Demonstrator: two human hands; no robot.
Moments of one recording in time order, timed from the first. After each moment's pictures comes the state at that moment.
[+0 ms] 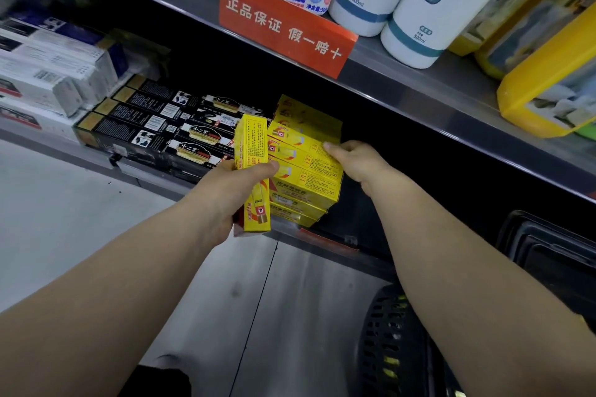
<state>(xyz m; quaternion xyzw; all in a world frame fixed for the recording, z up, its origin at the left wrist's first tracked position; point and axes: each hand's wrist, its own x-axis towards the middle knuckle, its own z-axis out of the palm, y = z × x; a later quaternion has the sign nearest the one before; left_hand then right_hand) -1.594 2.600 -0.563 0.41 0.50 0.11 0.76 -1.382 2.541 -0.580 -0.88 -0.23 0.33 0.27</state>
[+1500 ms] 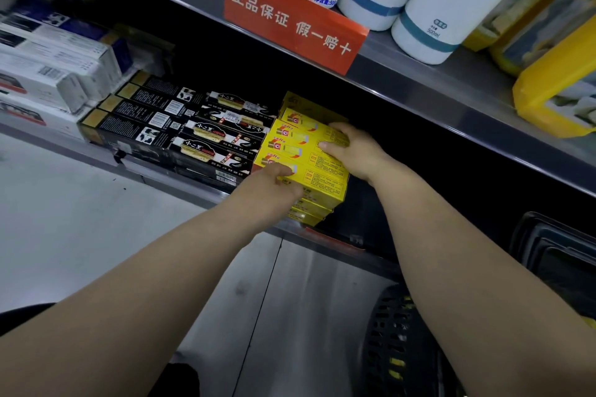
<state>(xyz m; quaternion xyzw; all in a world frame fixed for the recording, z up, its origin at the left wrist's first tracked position) -1.575 2.585 -0.556 0.65 0.42 0.02 0.63 -1.377 2.556 -0.580 -0.86 -0.38 0.28 0.18</state>
